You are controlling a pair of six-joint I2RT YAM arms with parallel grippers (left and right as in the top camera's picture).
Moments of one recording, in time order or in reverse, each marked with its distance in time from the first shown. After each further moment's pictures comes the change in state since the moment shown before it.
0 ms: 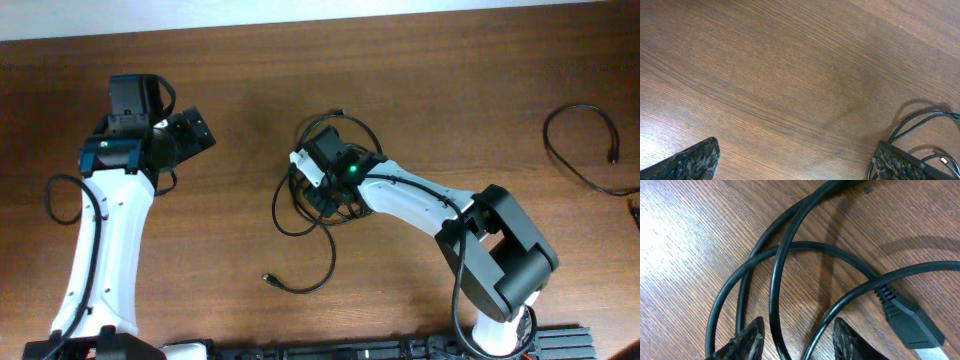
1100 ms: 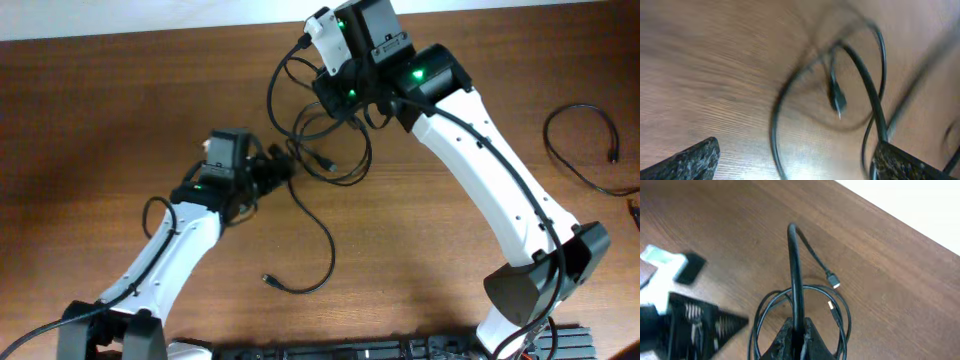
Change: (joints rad) left arm -0.296 -0.012 -0.453 0.516 0.269 -0.439; right arm -0.159 -0.086 0.778 -0.544 -0.012 0.002
